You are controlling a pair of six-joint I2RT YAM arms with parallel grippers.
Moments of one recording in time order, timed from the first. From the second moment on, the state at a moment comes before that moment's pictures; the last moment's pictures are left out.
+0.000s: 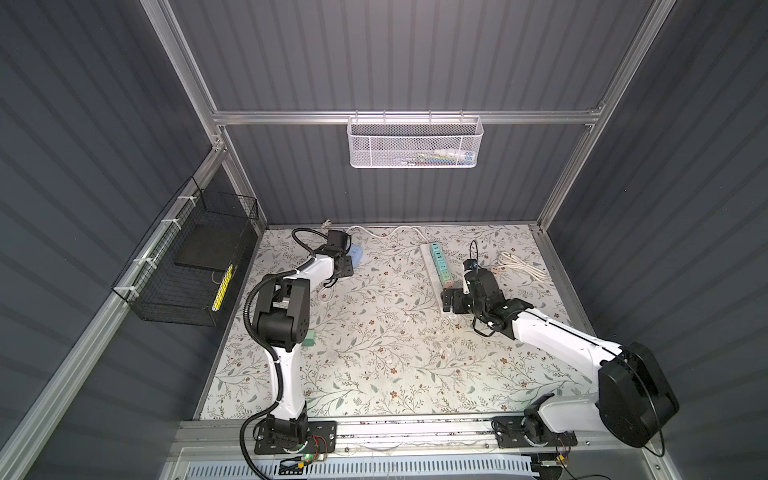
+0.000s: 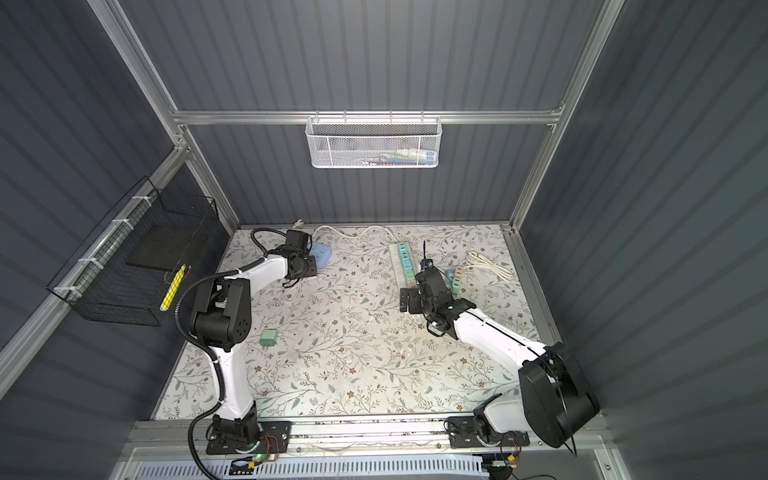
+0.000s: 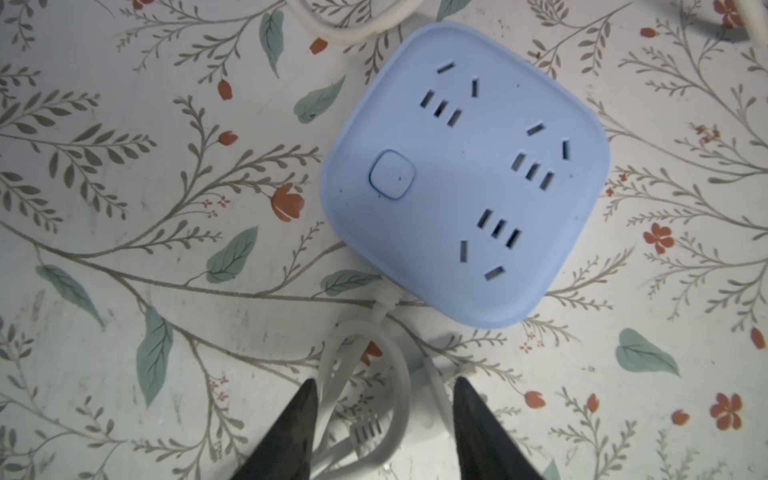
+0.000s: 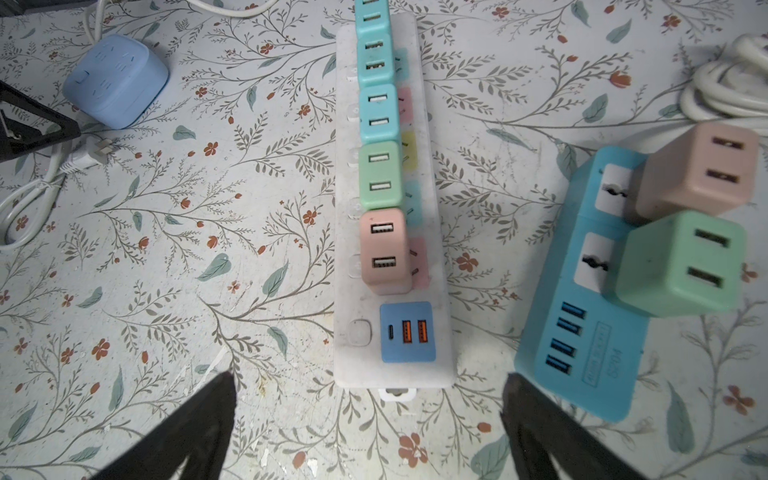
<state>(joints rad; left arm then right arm) -0.22 2.07 1.50 -0.44 -0.15 -0.31 0.53 1.36 0.80 -0.20 0.16 0.37</state>
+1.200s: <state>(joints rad) -0.59 1.96 1.28 -0.44 -0.04 -0.29 0.53 1.35 0.80 -0.19 0.16 0.37</state>
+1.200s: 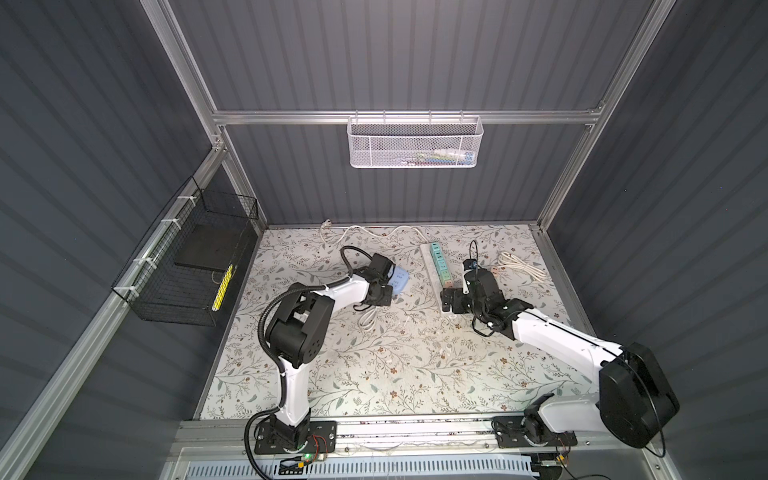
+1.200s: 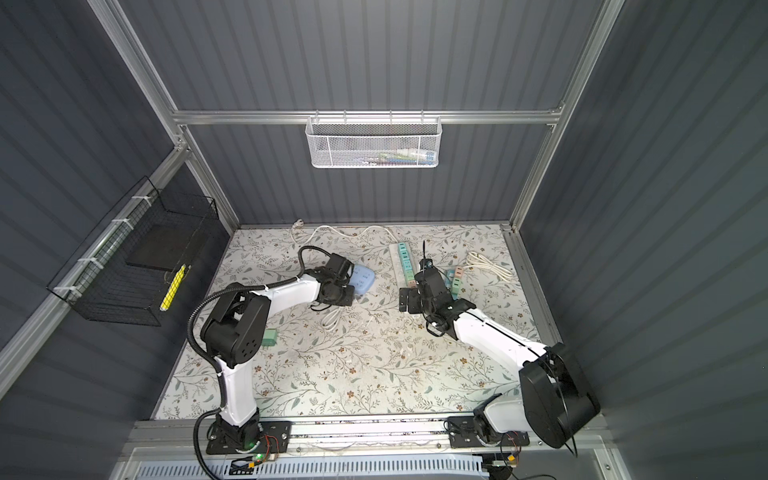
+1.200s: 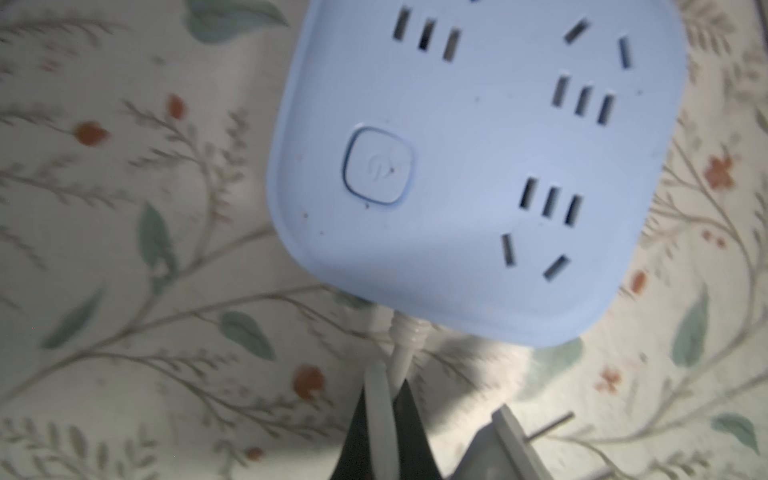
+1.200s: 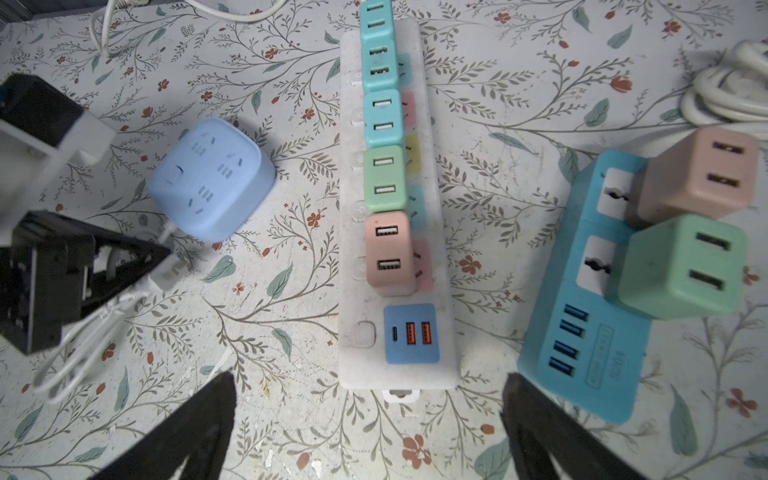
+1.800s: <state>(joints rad) -0.74 1.78 1.07 -0.57 -0.23 -0.22 0.53 1.32 0.80 -0.19 0.18 0.37</state>
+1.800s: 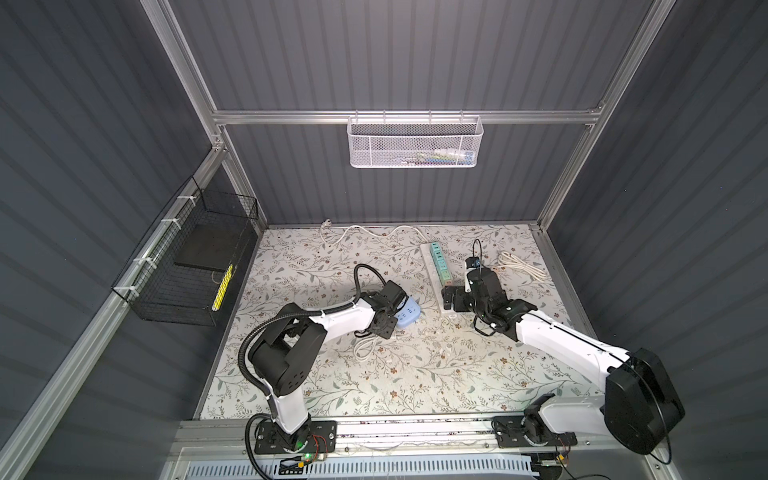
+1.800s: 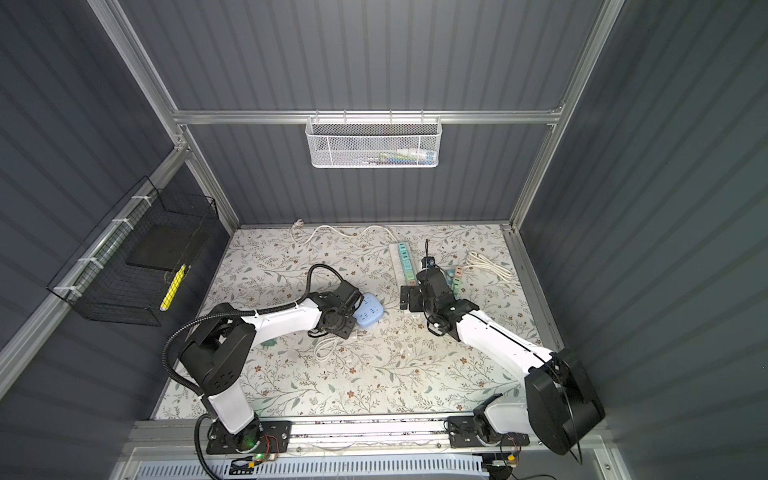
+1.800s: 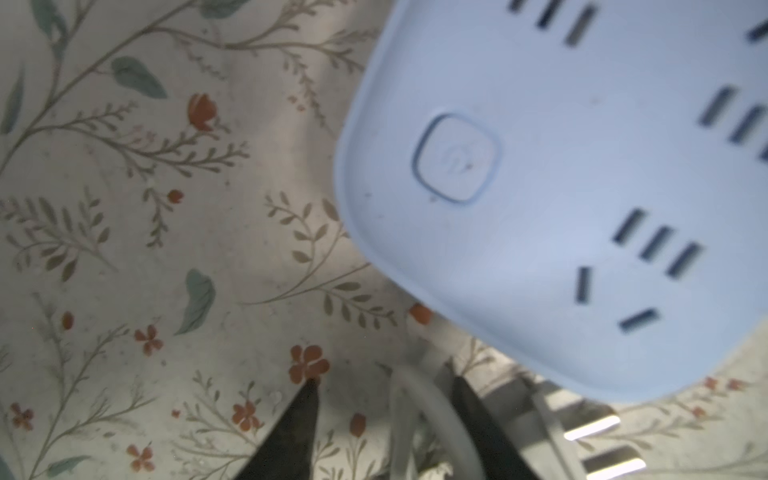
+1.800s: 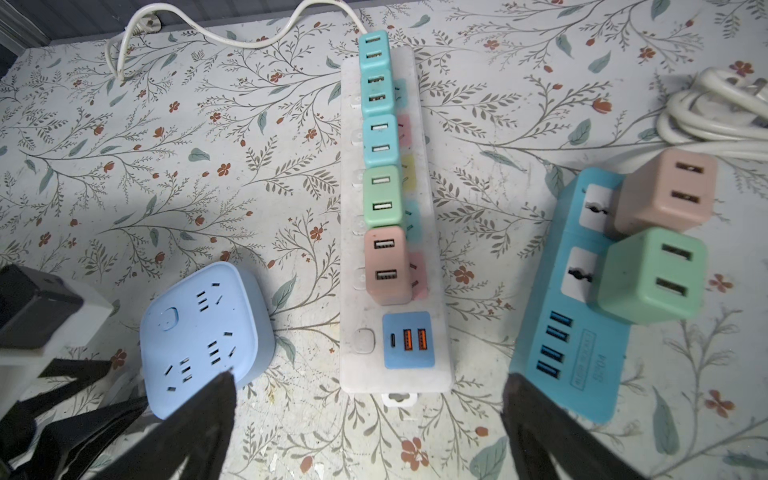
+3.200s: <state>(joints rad) -0.12 1.39 0.78 -0.63 -0.29 -0.55 0.53 1.28 0.80 -0.19 0.16 0.38</state>
